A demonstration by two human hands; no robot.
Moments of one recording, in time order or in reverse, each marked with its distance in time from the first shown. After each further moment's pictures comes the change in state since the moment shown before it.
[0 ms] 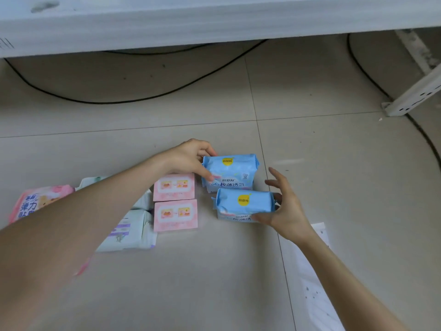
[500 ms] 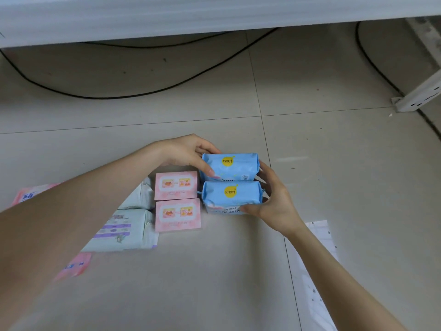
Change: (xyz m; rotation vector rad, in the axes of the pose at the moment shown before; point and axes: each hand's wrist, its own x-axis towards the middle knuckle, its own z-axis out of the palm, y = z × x) left_hand 0.007 -0.005 -0.018 -0.071 -0.185 -0.017; right_hand 0.022 -0.006 0.029 0.183 -0.085 -0.049
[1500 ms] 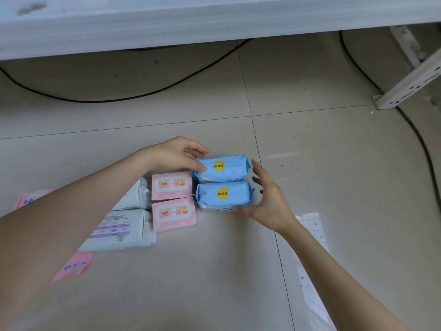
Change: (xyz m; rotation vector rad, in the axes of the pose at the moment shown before) left_hand -0.018 0.004 0.002 0.087 0.126 -0.029; right_hand -0.017 -0.017 -0.007 -0.316 0.039 0.048
